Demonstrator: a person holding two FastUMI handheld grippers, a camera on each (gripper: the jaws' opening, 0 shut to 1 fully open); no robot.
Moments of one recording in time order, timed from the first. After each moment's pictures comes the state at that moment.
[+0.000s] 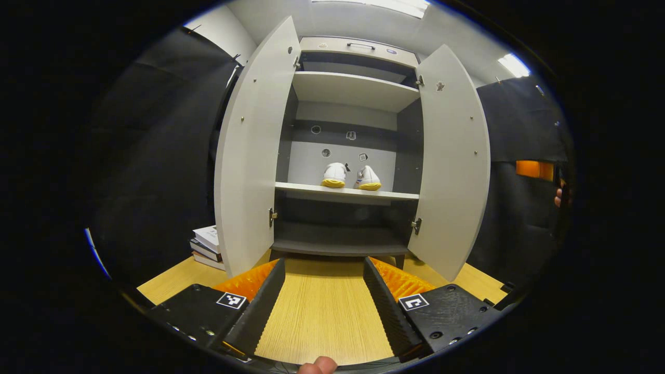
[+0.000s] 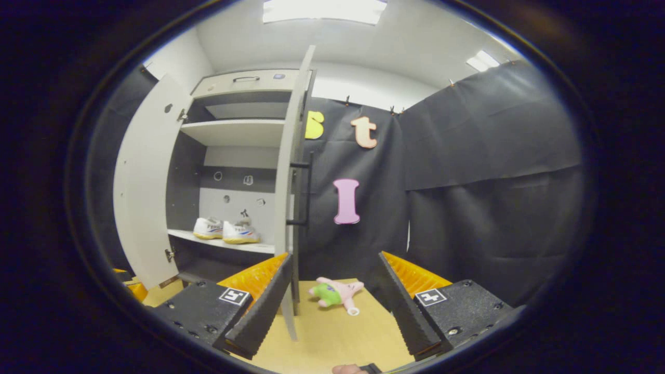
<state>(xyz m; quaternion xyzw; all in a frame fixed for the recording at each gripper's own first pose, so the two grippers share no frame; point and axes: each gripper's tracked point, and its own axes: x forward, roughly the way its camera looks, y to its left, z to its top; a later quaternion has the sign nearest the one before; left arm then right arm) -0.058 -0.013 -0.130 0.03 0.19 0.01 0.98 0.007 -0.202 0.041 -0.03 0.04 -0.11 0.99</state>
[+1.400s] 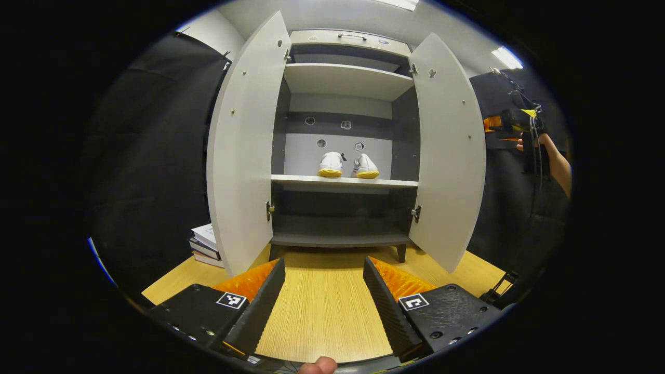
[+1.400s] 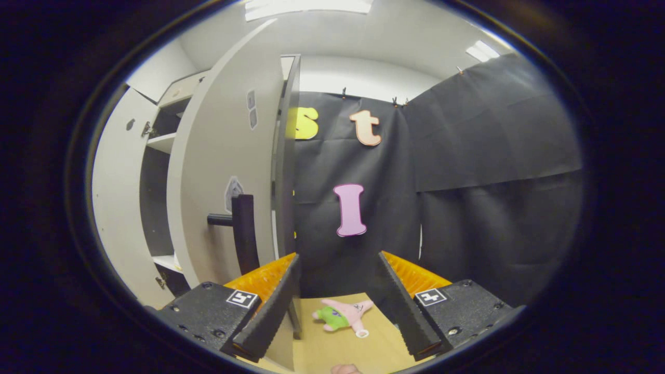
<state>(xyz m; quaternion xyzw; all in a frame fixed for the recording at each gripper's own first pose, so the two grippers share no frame) -0.060 -0.013 -0.144 0.04 0.22 0.00 0.98 0.138 -0.213 0.079 0.00 0.06 -0.08 1.00</state>
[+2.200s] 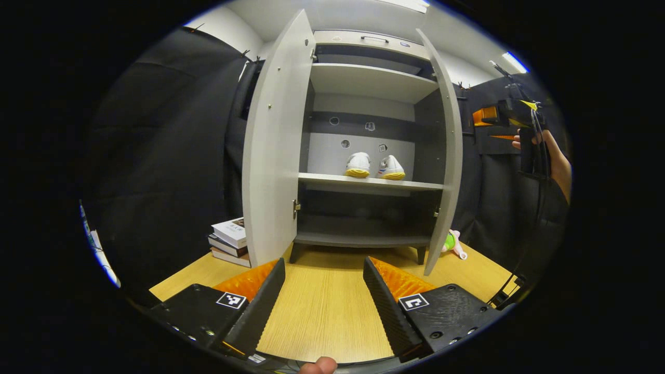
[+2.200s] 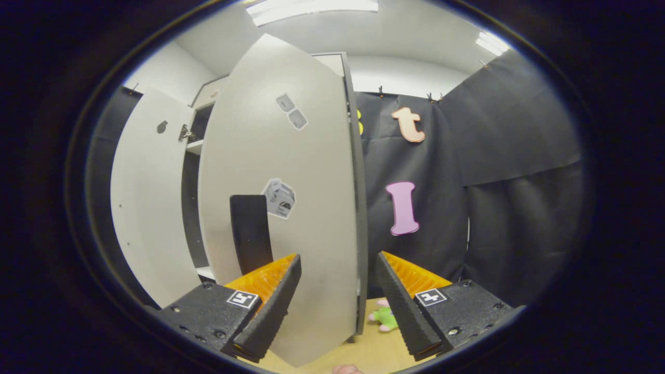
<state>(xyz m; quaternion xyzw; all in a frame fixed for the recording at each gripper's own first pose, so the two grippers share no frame) -0.066 0.040 -0.142 0.04 0.21 0.06 0.97 0.168 -0.075 0.070 0.04 0.06 0.03 1.00</state>
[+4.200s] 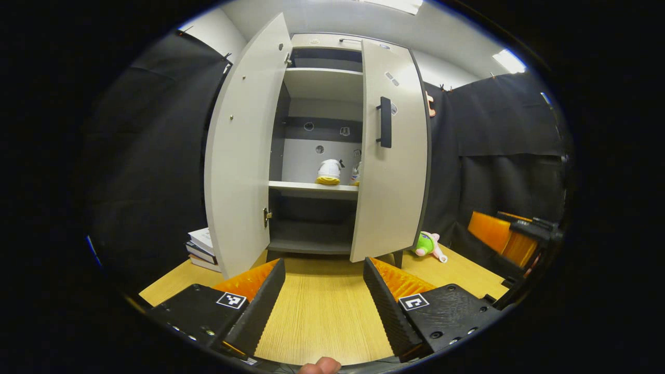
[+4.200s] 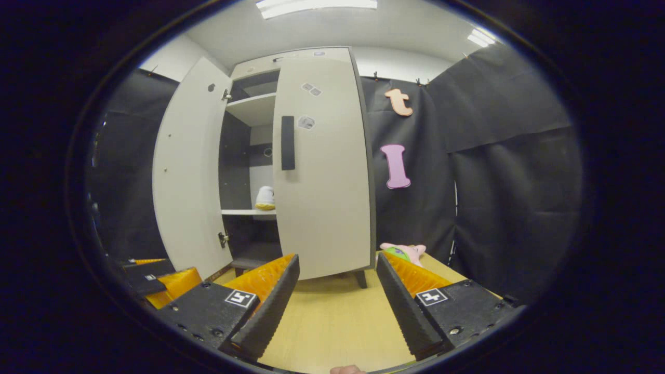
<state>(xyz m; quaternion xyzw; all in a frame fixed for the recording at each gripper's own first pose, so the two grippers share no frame) -0.050 -0.020 -0.126 0.04 0.19 -0.01 0.98 -0.021 -0.031 -0.104 0.03 0.10 -0.01 0.99</state>
